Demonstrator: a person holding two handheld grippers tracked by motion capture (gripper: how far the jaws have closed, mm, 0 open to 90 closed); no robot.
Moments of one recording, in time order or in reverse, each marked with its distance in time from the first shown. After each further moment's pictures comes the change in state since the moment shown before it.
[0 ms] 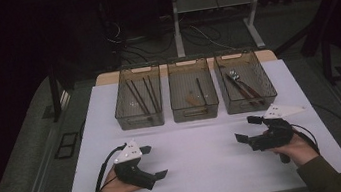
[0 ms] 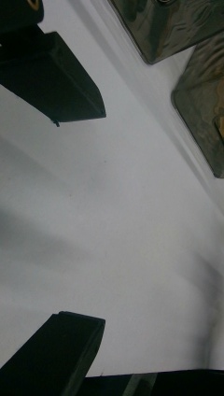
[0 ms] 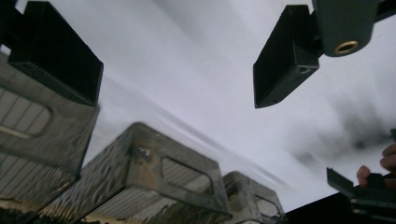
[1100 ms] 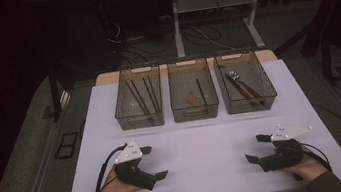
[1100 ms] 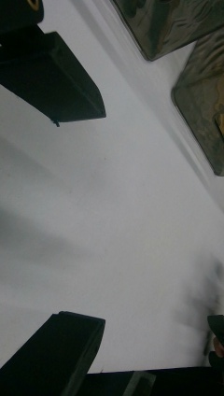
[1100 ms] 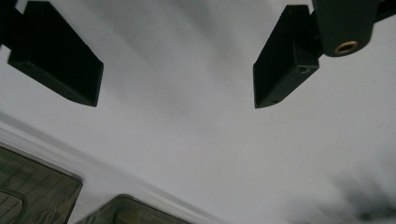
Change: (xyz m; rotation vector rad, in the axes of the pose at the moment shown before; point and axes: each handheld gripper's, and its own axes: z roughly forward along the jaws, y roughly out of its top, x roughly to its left) left arm -0.001 0.000 0.000 0.008 -0.007 0.006; right arm 0.007 -0.049 -0.014 0.102 -0.011 -0.059
